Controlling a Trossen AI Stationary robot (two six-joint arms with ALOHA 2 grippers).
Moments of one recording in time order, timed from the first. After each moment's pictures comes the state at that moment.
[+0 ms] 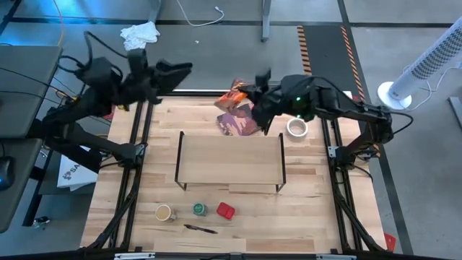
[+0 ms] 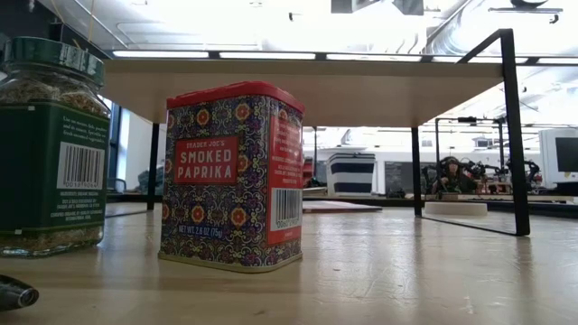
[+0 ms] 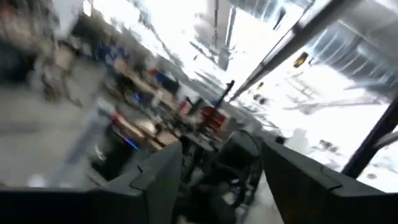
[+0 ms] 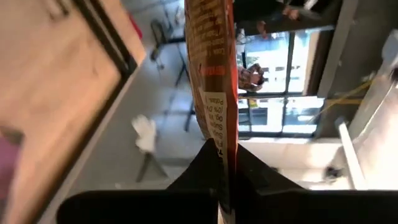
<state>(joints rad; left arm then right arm) 0.11 1.17 1.59 -0.14 -0.16 -0.59 -0.01 1.58 1.91 -0.61 0.46 -1.34</state>
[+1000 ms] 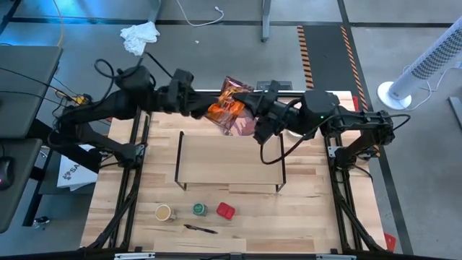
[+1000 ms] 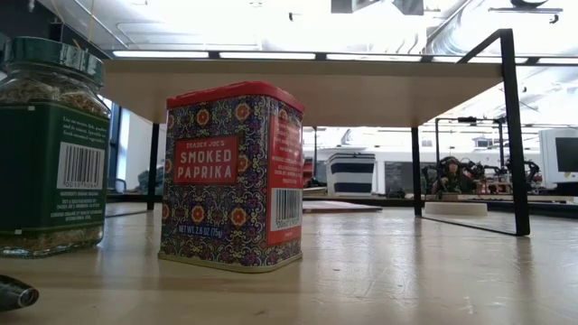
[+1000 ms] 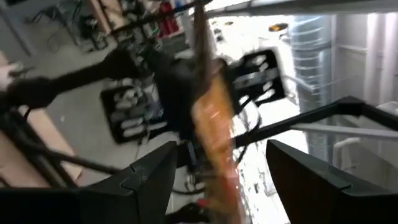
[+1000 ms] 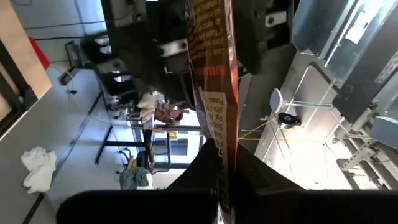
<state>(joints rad) 0.06 1.29 1.58 -0.12 0.17 -1.28 0.17 1.58 1.91 -0.21 0.53 -1.69</state>
